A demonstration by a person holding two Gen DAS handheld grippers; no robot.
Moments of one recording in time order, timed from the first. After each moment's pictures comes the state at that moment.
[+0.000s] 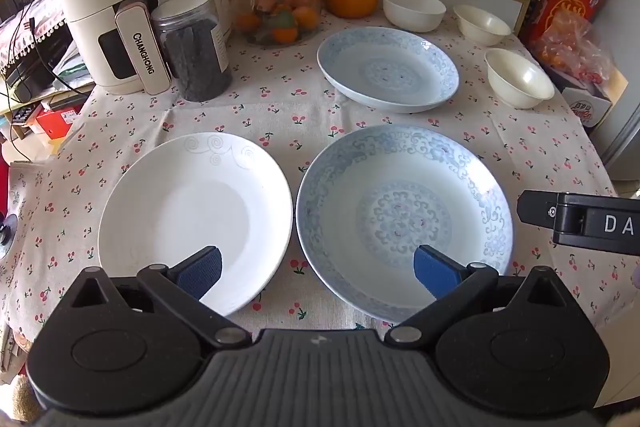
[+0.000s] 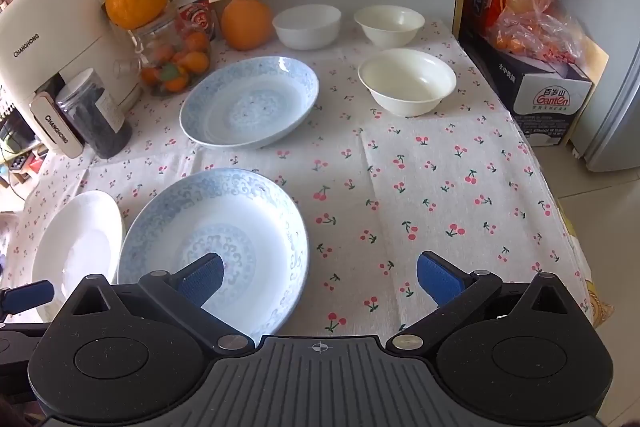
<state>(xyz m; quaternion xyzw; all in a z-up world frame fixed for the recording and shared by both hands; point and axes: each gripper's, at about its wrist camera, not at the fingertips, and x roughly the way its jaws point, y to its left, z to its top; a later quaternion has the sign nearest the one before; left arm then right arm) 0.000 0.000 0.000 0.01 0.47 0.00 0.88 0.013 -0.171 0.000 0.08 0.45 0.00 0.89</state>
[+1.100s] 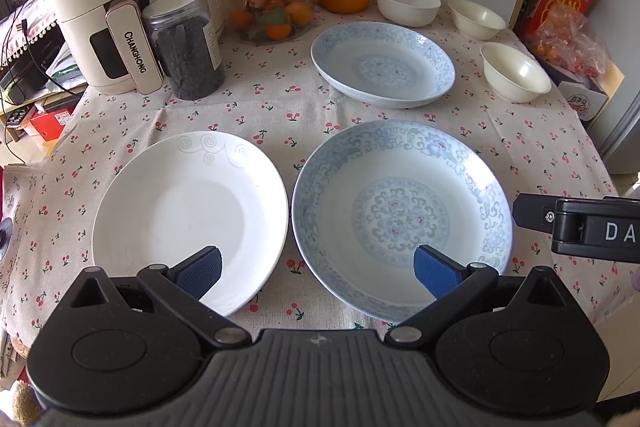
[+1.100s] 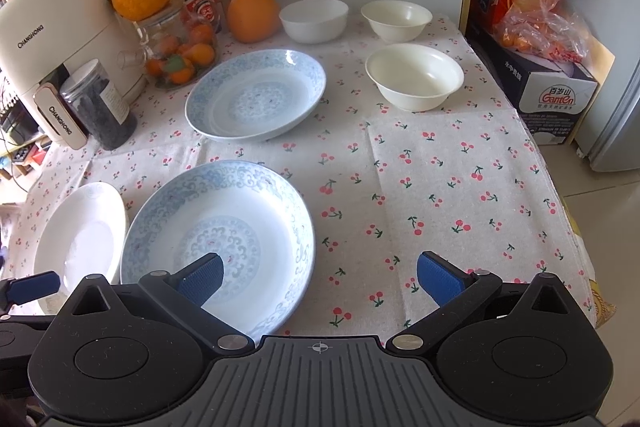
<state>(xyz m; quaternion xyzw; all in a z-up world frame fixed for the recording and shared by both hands) 0.001 -0.002 -0.004 0.02 0.47 -0.01 0.88 0.013 -0.168 -0.002 0.07 0.44 0.00 0.89</state>
